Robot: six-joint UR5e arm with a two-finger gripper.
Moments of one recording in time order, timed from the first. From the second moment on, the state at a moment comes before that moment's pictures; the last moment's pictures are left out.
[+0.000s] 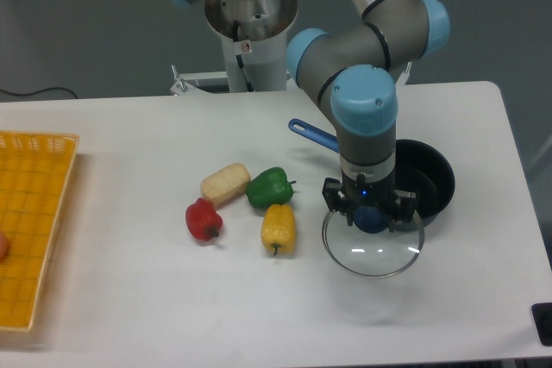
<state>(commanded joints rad) 2.54 -2.02 -1.49 -0.97 1.64 0.68</state>
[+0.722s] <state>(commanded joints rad) 2.54 -2.11 -1.48 -0.95 1.64 0.52</state>
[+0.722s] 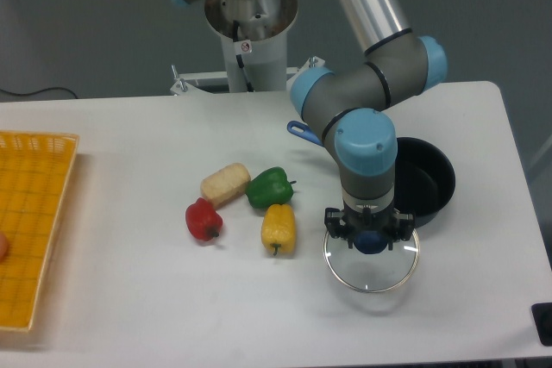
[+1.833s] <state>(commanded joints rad) 2.52 -2.15 -1.42 -0.97 1.65 0.44</state>
